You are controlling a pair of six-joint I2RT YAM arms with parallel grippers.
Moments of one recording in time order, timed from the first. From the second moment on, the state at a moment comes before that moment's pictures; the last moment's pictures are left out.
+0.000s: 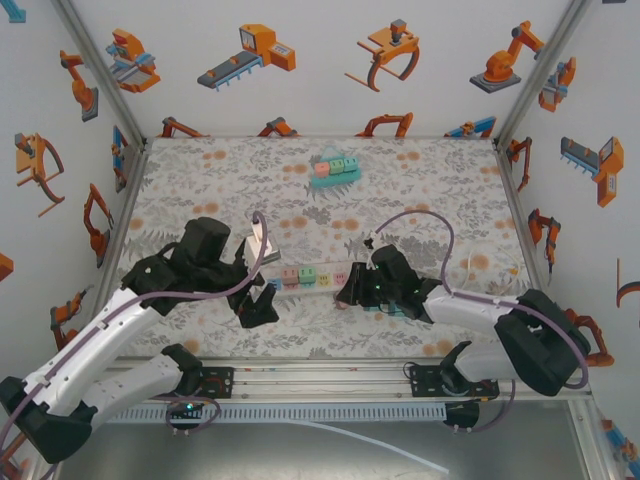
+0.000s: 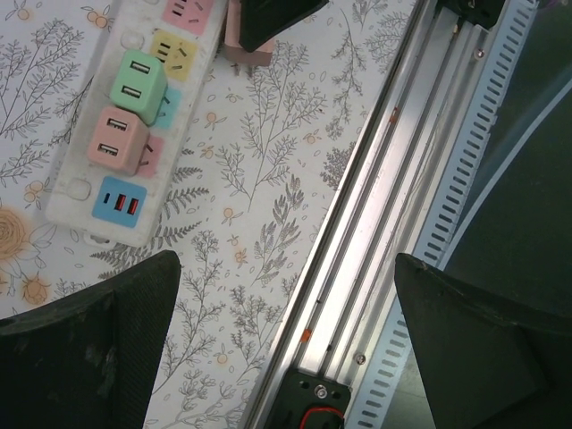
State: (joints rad) left arm -0.71 0.89 0.94 -0.85 0.49 0.21; right arm 0.73 1.29 0.44 0.14 -0.21 0.72
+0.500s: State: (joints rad) left arm -0.72 0.92 0.93 -0.82 0.46 0.15; right arm 0.73 1.17 0.44 0.05 -0.16 0.71
